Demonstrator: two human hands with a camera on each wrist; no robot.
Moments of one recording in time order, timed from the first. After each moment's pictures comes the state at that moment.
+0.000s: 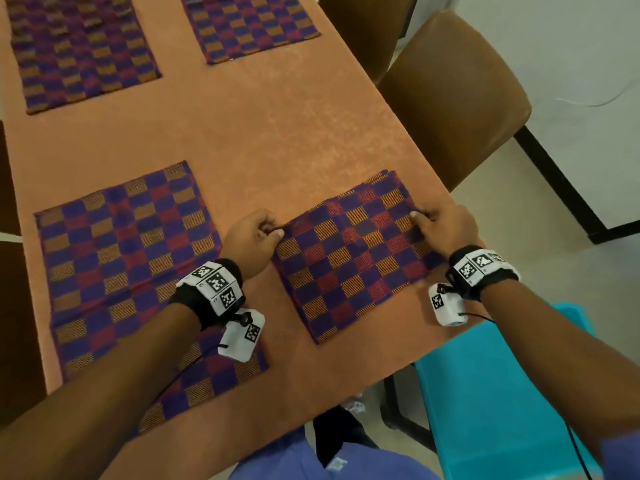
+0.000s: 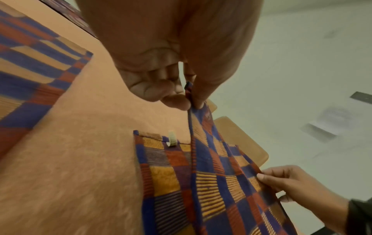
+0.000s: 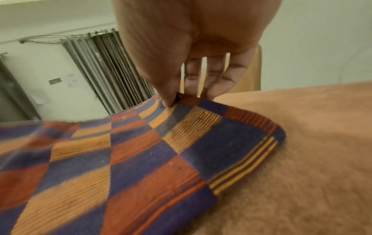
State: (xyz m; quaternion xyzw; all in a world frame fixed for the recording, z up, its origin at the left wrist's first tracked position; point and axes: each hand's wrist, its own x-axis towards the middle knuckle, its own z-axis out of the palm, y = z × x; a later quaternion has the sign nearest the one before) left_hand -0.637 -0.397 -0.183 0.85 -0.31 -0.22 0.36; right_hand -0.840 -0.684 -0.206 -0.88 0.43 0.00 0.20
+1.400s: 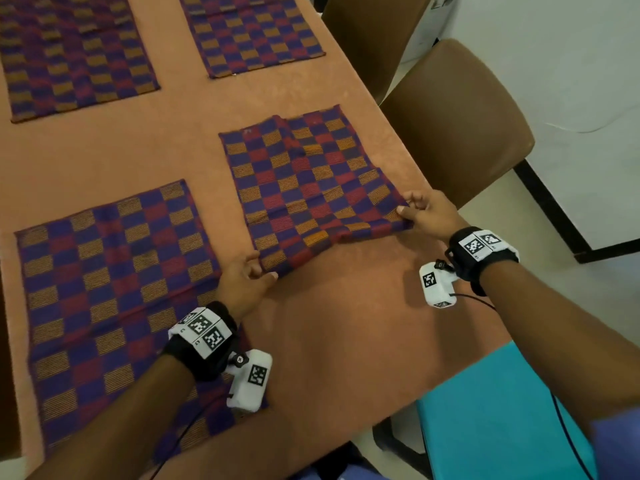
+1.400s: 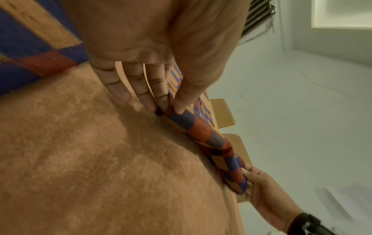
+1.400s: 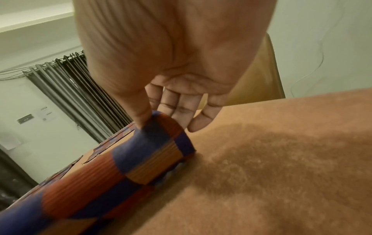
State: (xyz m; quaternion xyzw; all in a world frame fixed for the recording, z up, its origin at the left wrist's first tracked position) left_hand -0.635 -0.383 -0.211 0.81 -0.06 -0.35 0.47; right_hand -0.768 -0.711 -0.176 -0.79 0.38 0.02 0.49
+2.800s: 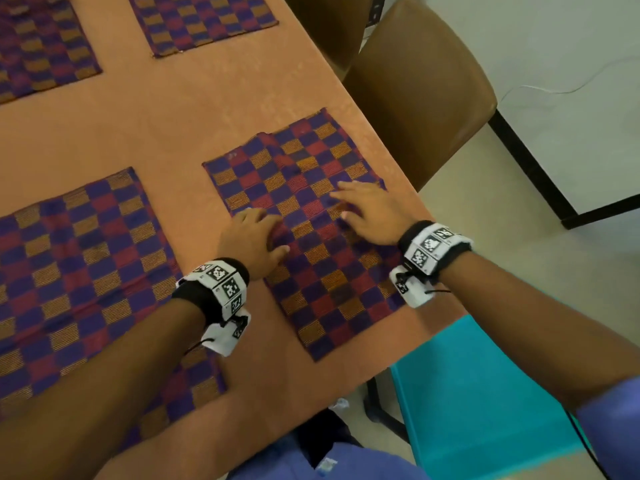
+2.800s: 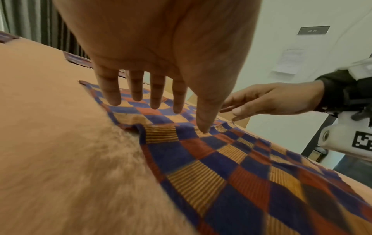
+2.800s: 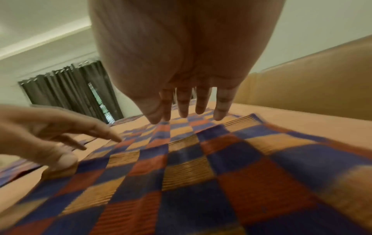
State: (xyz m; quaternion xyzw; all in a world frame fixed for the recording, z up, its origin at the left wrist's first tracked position) left_hand -0.650 -0.467 -0.210 0.87 -0.44 -0.21 0.07; right_hand -0.792 -0.688 -0.183 -0.96 0.14 0.11 0.24
